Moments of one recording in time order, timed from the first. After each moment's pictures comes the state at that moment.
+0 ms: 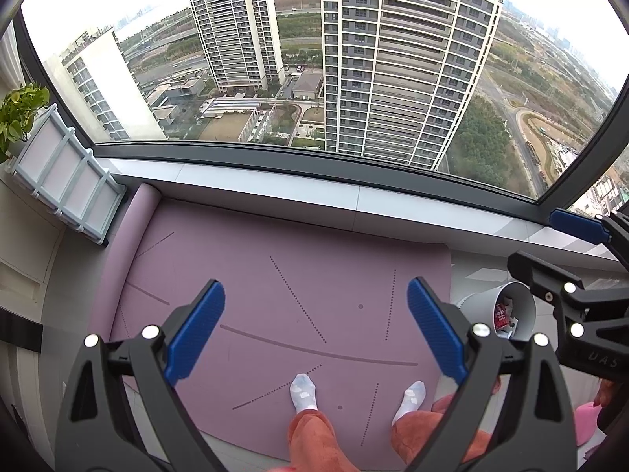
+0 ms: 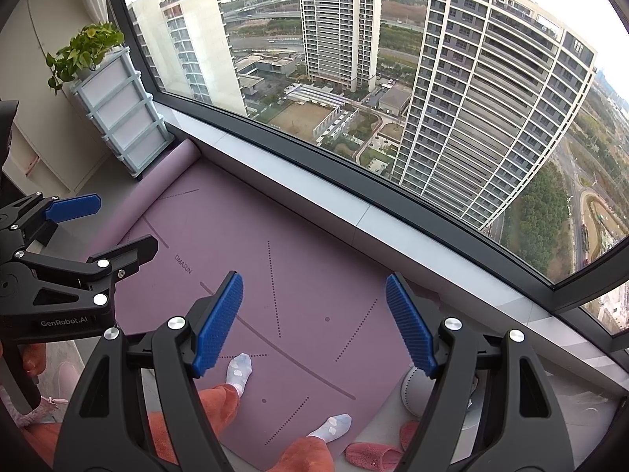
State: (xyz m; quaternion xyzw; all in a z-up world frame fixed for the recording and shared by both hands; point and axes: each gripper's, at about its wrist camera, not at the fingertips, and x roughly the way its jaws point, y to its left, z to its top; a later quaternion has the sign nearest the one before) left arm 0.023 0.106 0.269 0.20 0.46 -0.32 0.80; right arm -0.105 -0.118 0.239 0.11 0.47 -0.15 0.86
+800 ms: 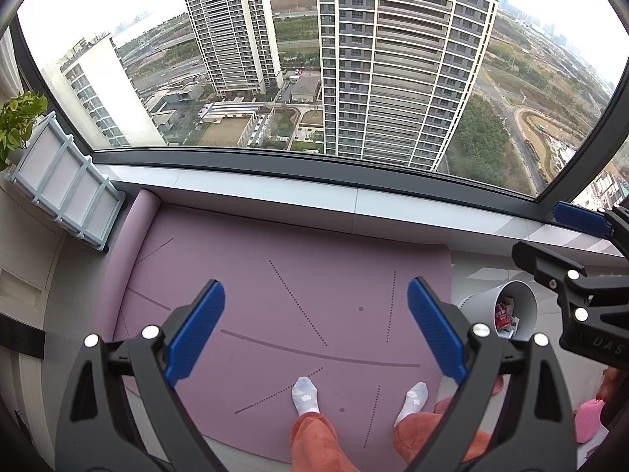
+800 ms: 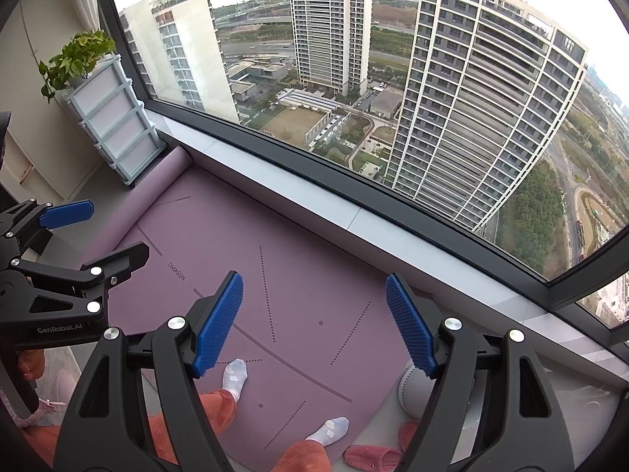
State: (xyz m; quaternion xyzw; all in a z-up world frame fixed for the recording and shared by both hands) left arm 0.017 0.096 0.269 0.21 0.46 -0.33 0.80; right arm -0.109 -0.128 0.242 0.11 0.46 -0.17 0.86
